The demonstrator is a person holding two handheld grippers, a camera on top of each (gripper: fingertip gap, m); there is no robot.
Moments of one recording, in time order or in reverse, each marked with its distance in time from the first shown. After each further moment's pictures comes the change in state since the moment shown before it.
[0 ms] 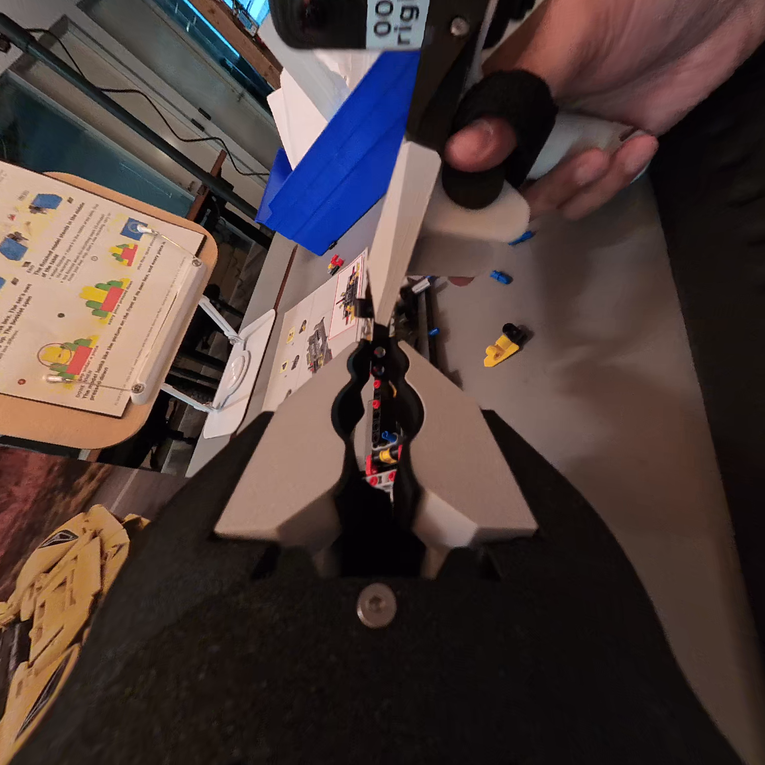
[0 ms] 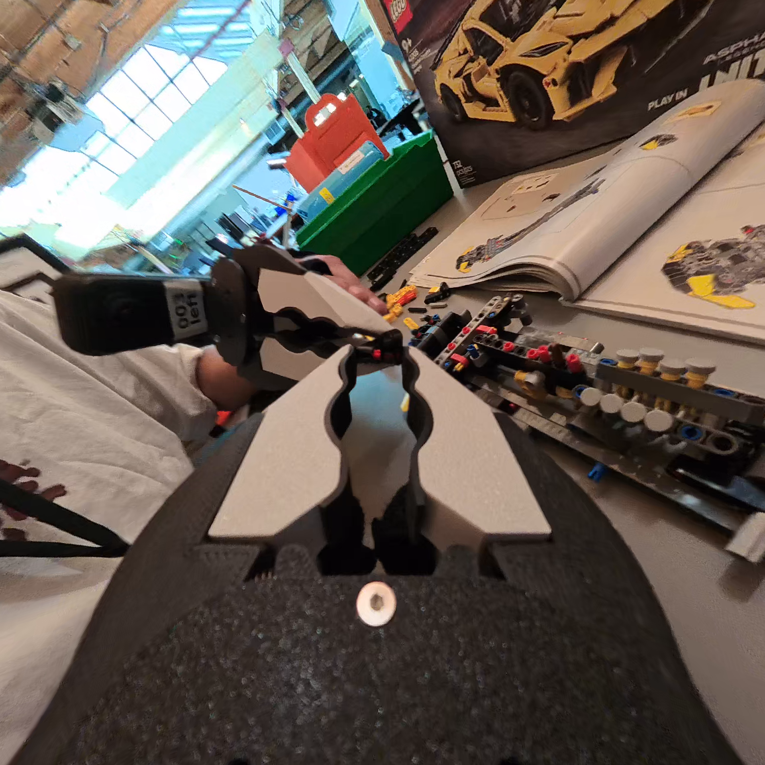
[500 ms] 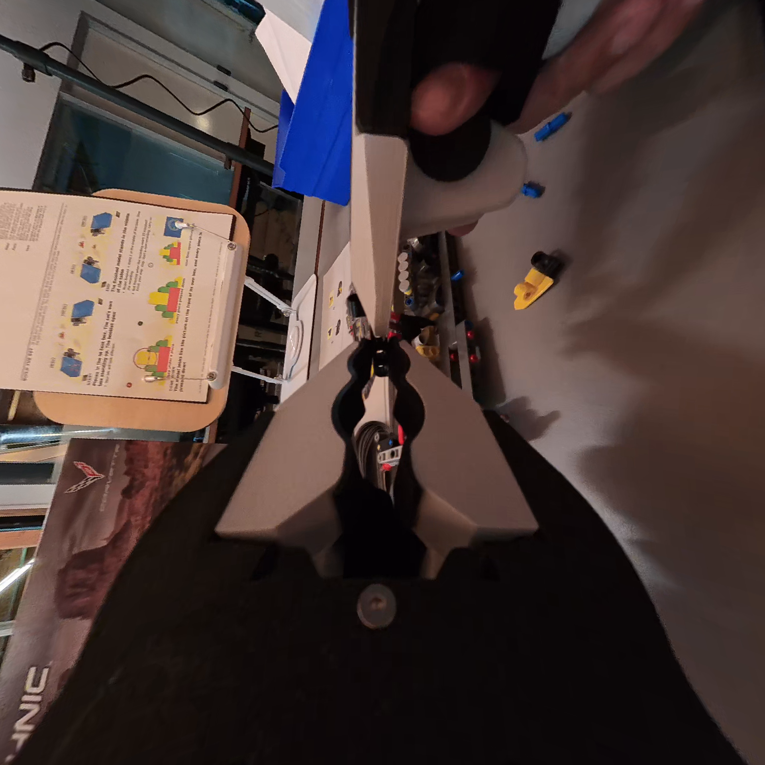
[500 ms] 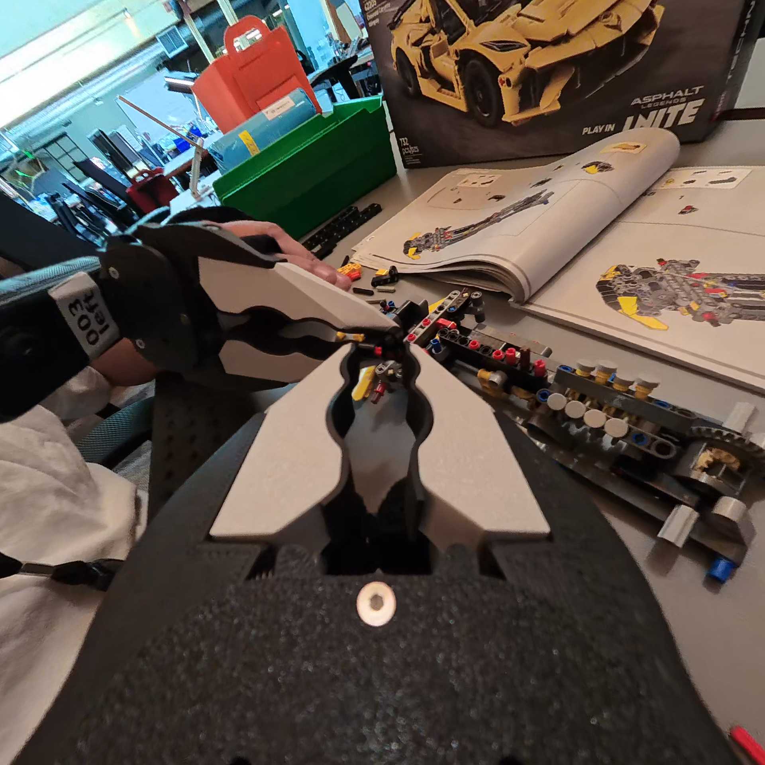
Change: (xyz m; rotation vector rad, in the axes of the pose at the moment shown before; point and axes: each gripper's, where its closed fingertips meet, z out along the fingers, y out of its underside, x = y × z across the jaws) left arm -0.001 0.019 0.004 -0.184 -0.106 0.255; right arm 0.013 0.009 0.008 -0.070 0.187 -0.186
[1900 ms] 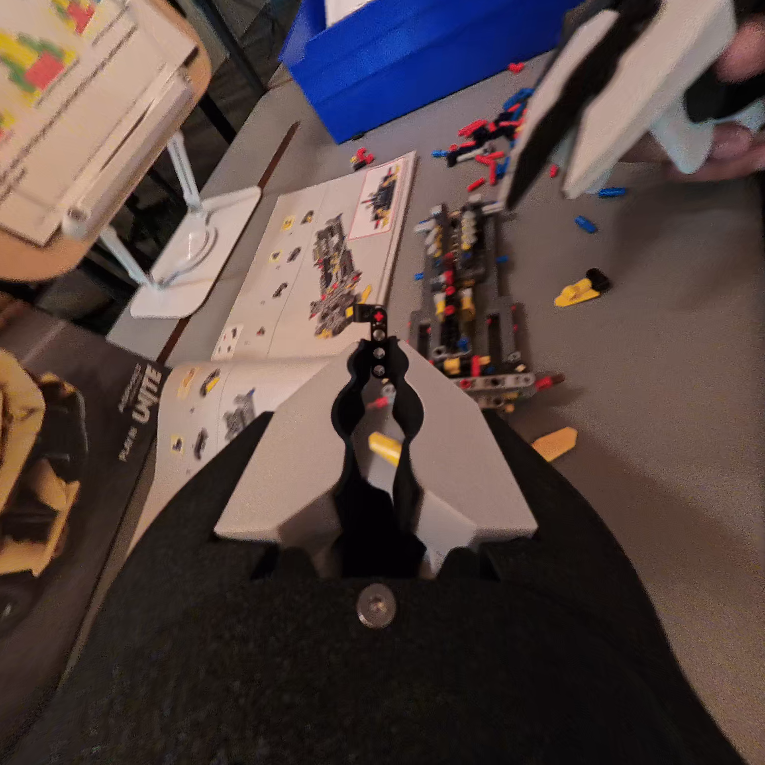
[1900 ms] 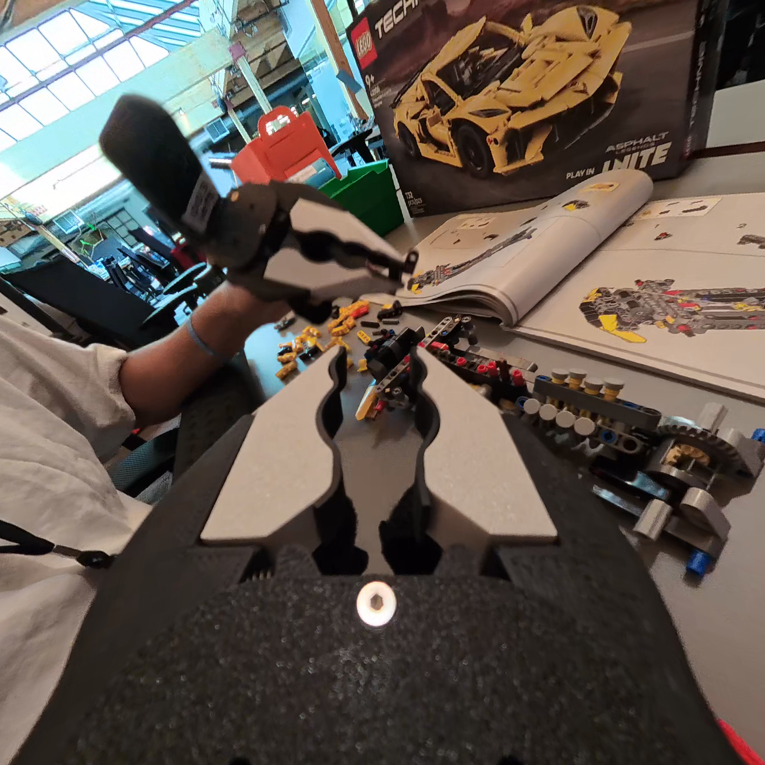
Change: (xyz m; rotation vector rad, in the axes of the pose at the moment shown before) left arm -0.034 0.059 -0.005 0.036 0.239 -0.588; right arm 0.007 -0.014 -0.015 0.120 -0.044 0.052
